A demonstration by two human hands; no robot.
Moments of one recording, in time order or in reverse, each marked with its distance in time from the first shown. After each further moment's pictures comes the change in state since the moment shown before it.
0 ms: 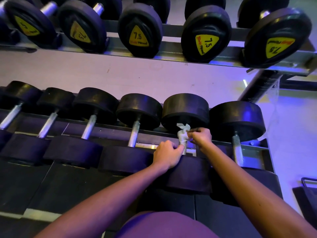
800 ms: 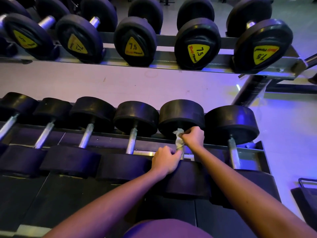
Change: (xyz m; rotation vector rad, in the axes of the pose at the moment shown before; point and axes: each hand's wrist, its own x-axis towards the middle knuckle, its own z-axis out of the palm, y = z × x) left_hand 0.001 -0.005 0.005 -0.031 -0.013 0.014; right_hand -0.022 -0.027 0.010 -0.388 0.146 -0.227
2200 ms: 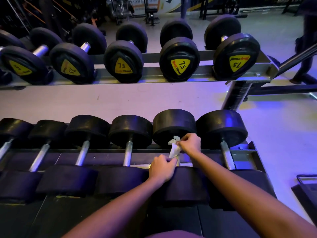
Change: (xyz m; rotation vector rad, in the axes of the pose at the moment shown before) left_hand -0.001 0.003 -0.002 0.028 -0.003 0.012; right_hand -0.006 0.005 -0.012 0.172 0.013 0.069
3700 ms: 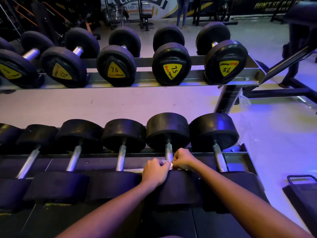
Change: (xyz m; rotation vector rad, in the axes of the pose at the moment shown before) left_hand 0.003 -0.001 0.001 0.030 0.006 0.018; right_hand -0.010 0.027 -0.006 -0.425 -0.457 -0.132
